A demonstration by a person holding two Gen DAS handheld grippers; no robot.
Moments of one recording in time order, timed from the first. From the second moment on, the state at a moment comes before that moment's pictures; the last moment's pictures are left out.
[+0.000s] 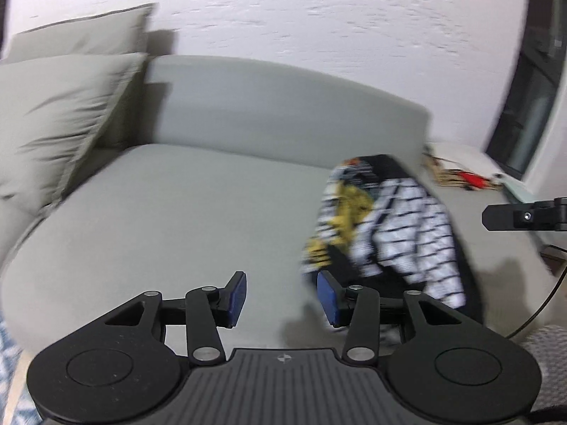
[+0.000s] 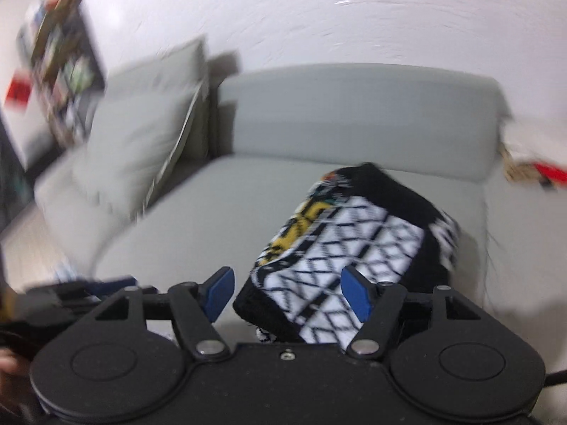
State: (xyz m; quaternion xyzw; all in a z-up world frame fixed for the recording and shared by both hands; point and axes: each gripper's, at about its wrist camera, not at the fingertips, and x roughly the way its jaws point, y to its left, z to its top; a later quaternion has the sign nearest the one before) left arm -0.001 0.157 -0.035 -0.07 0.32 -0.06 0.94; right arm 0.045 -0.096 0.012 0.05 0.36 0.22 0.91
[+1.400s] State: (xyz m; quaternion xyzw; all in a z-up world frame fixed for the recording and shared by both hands) left arm 0.132 0.153 -0.116 -0.18 0.43 -0.02 0.88; right arm 0.249 -0.001 -0.088 -0.09 0.43 0.19 0.88
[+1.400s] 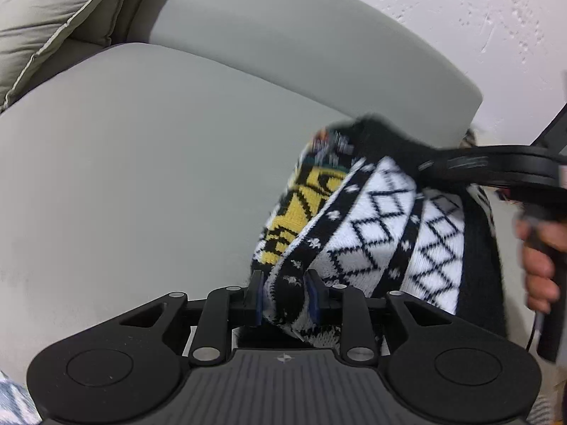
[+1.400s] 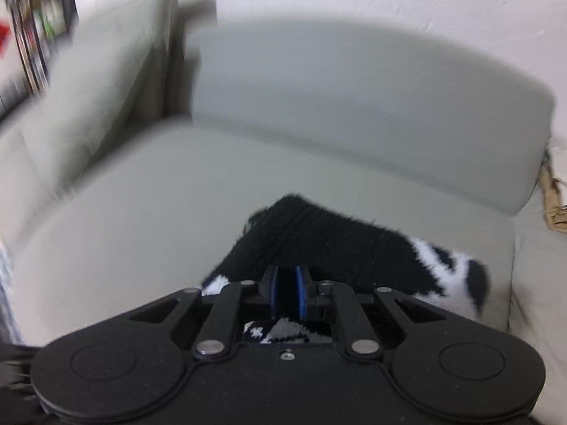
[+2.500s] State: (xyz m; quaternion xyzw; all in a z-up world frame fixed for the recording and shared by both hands) left arm 0.192 0.083 -0.091 -0.06 0.40 -0.05 0.91; right arm 0.221 -0.147 -0.059 0.11 0.38 0.12 0.91
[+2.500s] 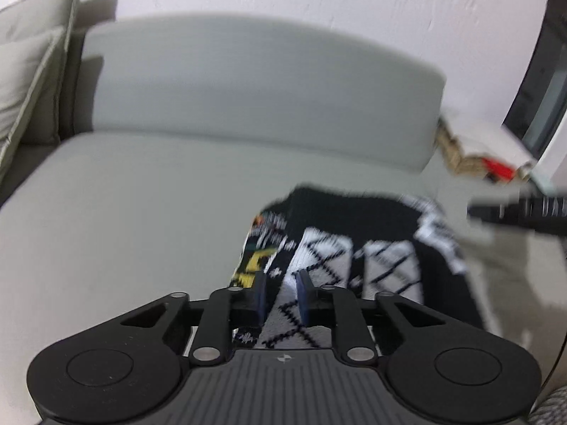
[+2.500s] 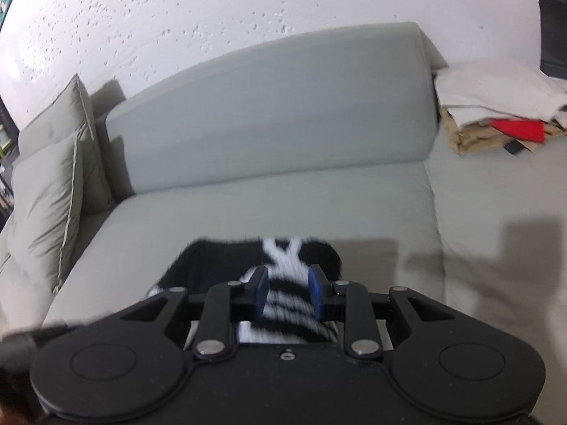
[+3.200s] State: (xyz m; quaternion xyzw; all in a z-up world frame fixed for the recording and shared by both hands) left arm 0.137 0.108 -0.067 -0.05 0.40 -0.05 0.91; right arm 0.197 -0.167 -0.053 0.12 0.41 0.11 0.90
